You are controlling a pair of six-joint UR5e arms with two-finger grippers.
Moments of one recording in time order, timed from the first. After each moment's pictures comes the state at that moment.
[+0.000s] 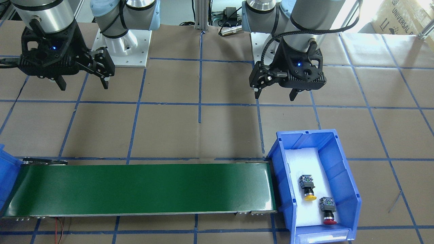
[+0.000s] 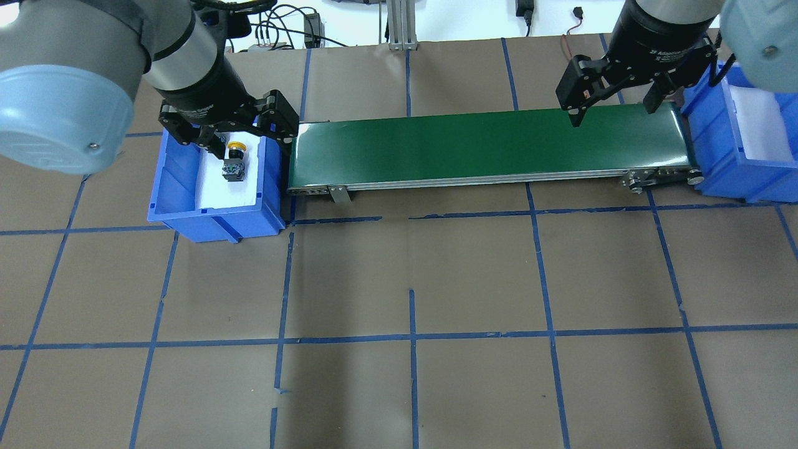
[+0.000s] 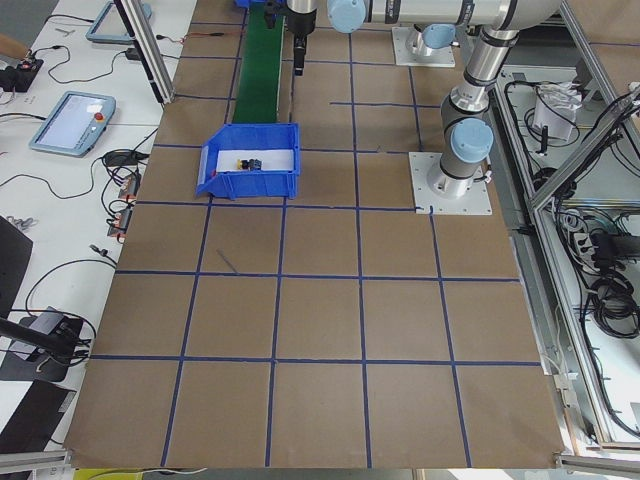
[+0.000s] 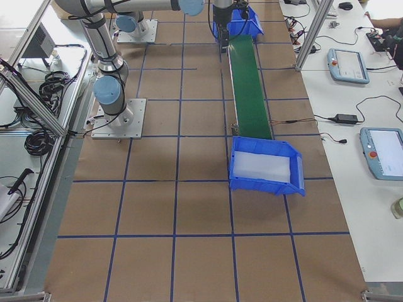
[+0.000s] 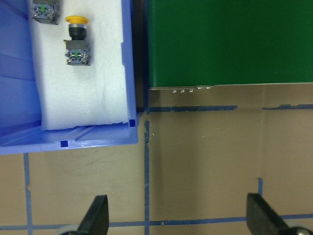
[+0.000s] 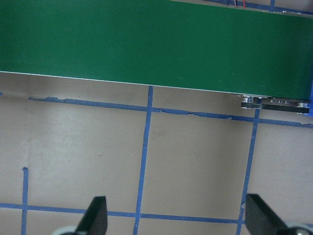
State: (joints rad) left arm -1.65 -1.59 -1.61 -1.43 1.53 -0.07; right arm 1.56 -1.56 1.51 -1.58 -1.63 -0.13
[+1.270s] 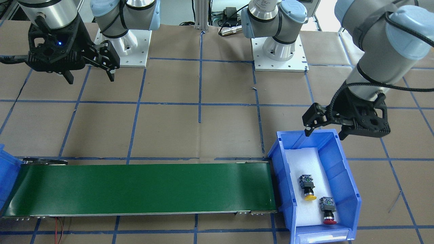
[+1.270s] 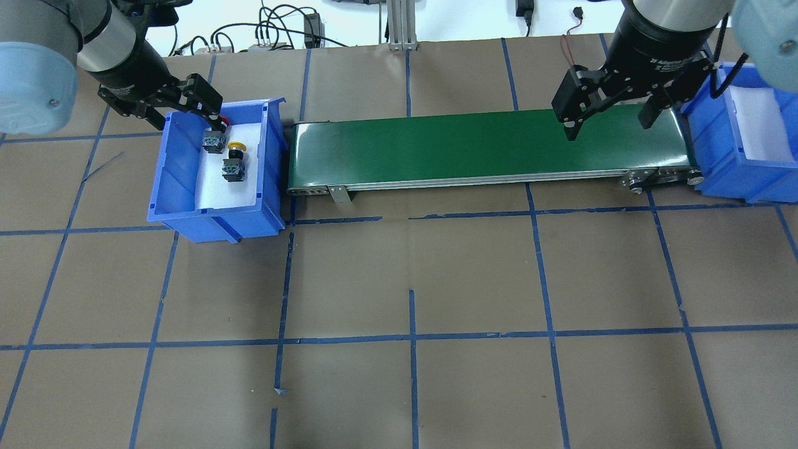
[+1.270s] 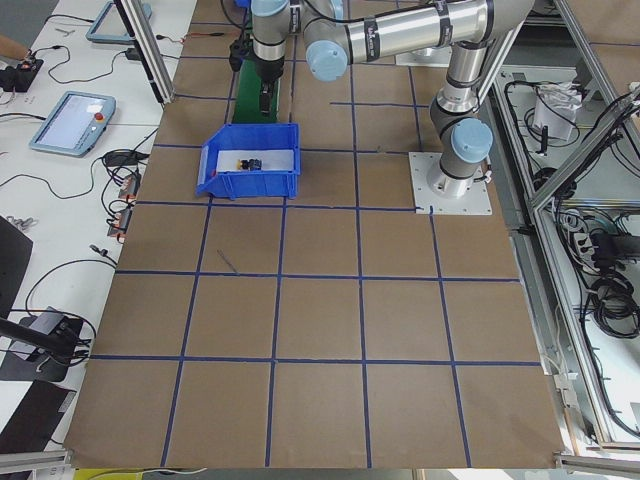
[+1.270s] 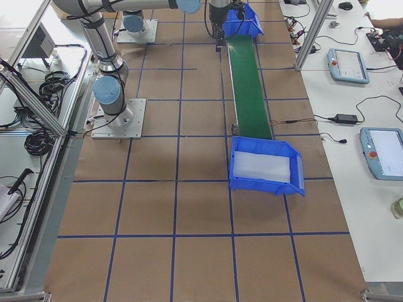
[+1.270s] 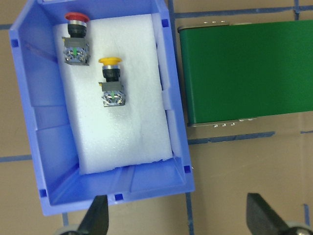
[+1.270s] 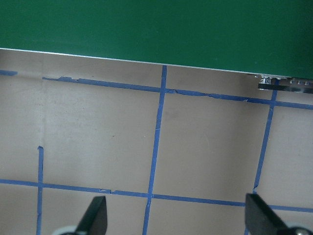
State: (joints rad) left arm -1.38 -1.75 -1.58 -1.27 1.49 0.26; right arm 1.56 -1.57 1.51 -1.51 -1.59 -0.13
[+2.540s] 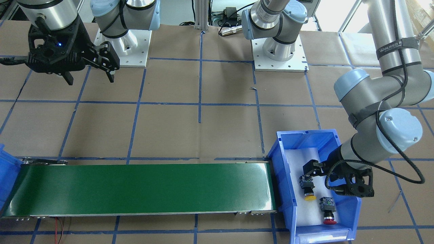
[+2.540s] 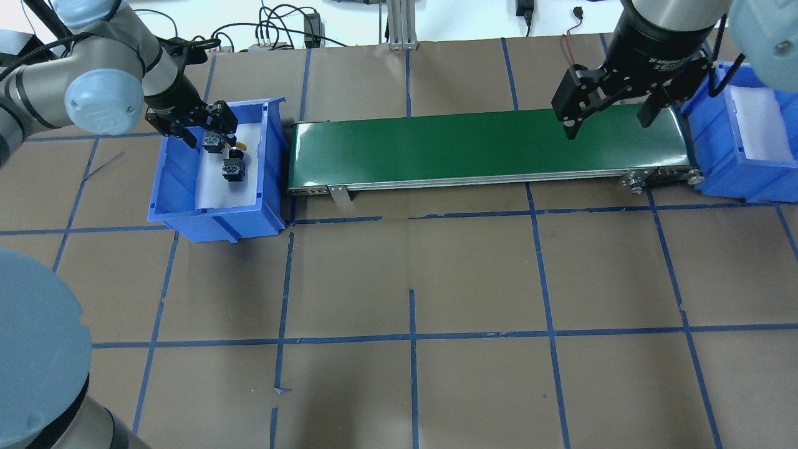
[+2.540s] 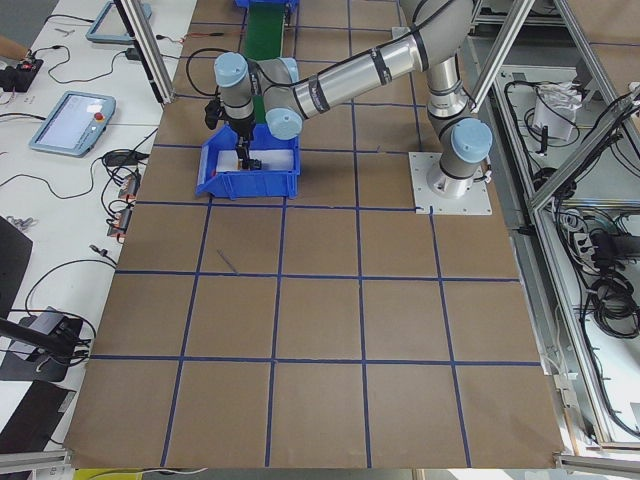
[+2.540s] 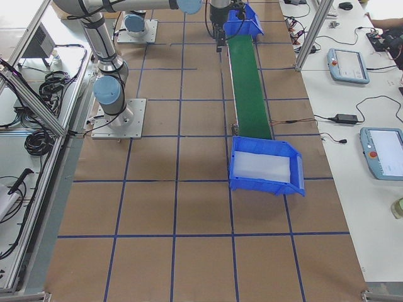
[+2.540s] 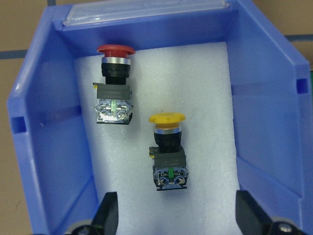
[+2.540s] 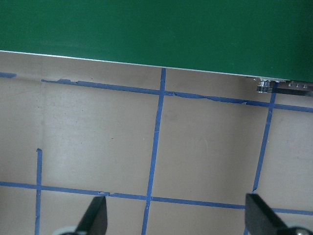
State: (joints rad) left arm -1.36 -2.03 -1.53 -1.16 1.50 0.27; right arm 1.56 -1.57 1.51 -1.52 -1.59 -0.13
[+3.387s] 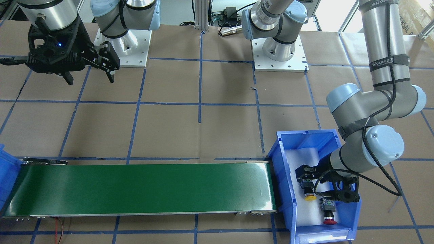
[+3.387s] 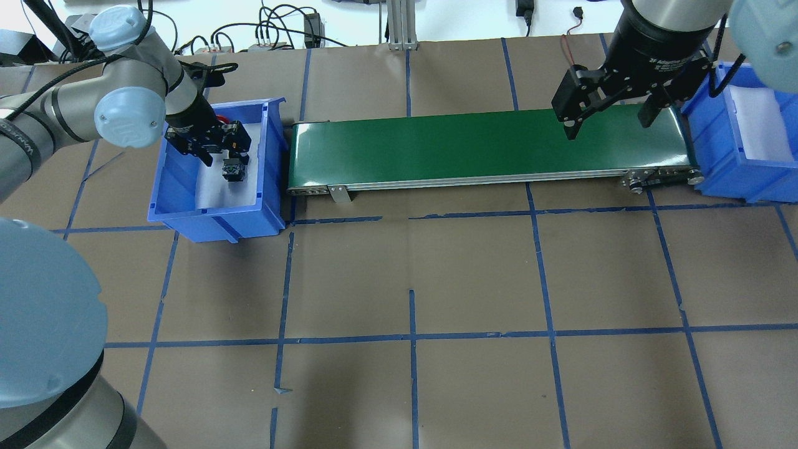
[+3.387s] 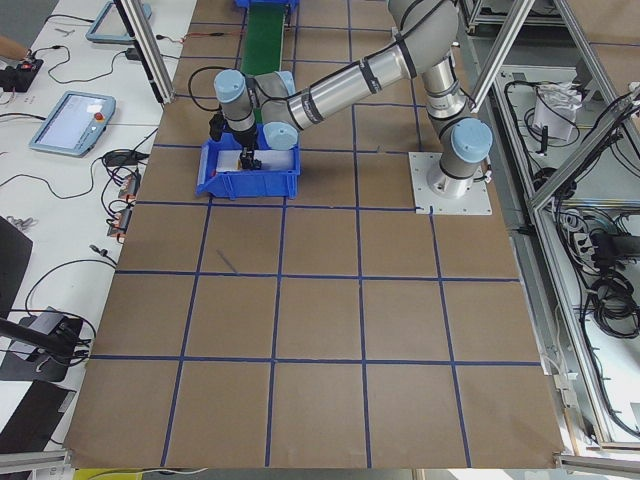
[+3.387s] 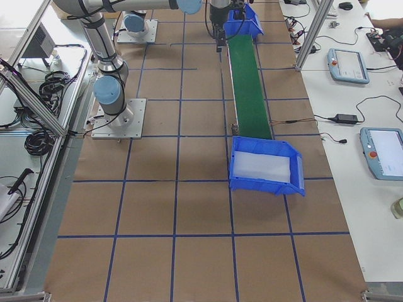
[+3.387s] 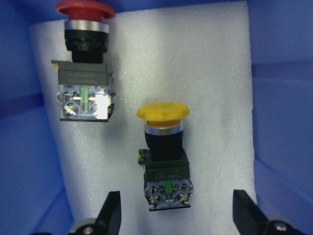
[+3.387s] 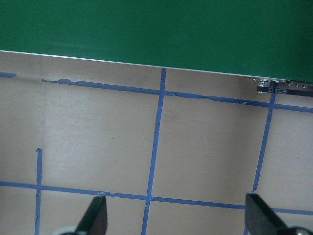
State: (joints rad) left arm -1.37 -2.09 -1.55 -1.14 1.50 0.27; right arm 1.56 -1.57 1.51 -1.52 -1.59 -0.13
